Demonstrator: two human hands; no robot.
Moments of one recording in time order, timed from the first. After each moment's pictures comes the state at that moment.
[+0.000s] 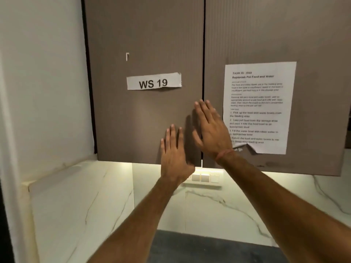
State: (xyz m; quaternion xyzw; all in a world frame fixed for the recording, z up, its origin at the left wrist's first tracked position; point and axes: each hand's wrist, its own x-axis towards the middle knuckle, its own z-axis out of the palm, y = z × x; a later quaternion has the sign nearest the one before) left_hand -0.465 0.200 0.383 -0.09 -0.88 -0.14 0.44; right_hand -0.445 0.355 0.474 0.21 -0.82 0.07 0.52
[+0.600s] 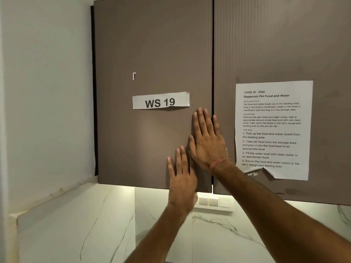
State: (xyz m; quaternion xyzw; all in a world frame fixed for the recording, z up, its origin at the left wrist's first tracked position) left_hand -0.502 0.197 0.370 -0.07 -0.90 0.06 0.42; right_hand -0.507 0.314 0.498 0.13 -0.81 -0.06 0.57
